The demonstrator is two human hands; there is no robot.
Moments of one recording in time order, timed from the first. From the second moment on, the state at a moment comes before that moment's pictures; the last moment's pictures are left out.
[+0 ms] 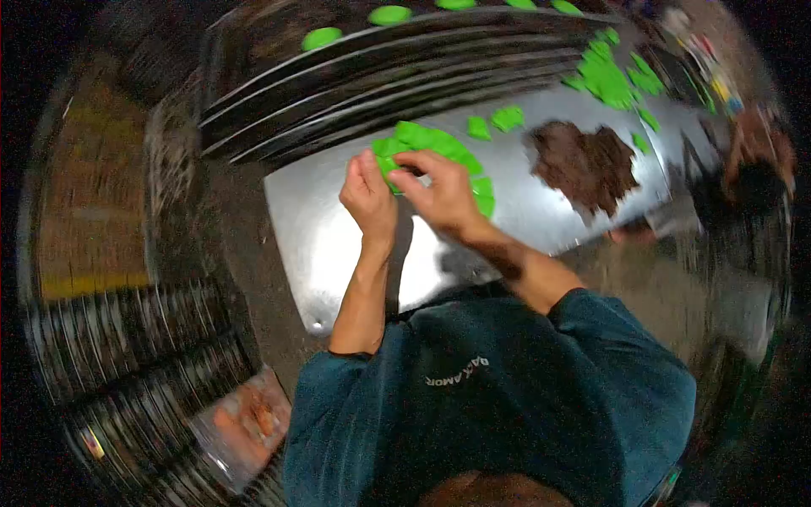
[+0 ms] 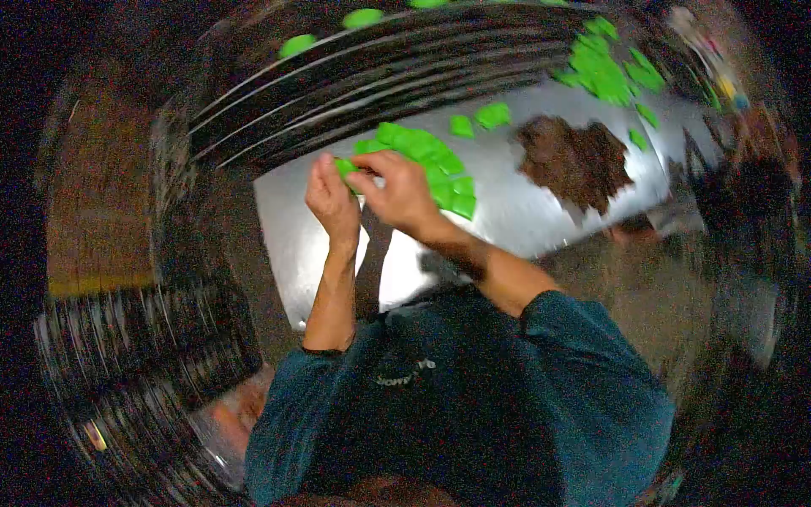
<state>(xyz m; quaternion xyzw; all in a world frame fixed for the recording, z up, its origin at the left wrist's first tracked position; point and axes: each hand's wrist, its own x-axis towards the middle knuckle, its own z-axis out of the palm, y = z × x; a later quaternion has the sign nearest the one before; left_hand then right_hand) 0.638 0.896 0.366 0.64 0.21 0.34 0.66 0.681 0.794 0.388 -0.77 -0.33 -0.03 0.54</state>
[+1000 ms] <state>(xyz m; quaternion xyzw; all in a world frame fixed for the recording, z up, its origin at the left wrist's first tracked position) 0.635 0.855 0.276 0.46 0.26 0.09 0.84 0.808 0.503 0.248 -0.97 -0.15 0.14 0.16</state>
